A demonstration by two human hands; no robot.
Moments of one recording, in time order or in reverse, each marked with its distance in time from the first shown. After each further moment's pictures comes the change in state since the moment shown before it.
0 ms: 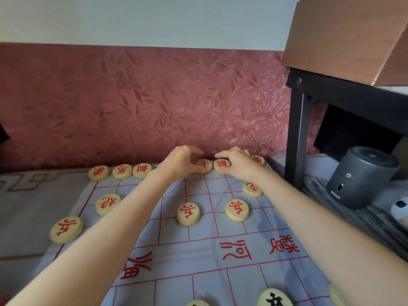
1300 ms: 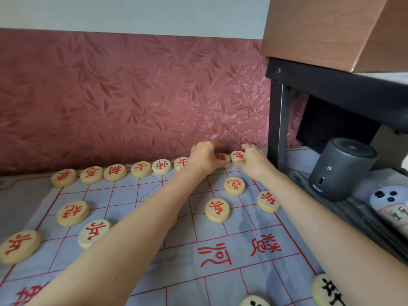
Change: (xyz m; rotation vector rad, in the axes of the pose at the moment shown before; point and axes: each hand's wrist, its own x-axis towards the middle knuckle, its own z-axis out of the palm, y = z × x) left_hand 0.049 0.066 0.071 -0.073 0.062 0.052; right_hand -0.008 0.064 -0.011 0.050 0.209 0.260
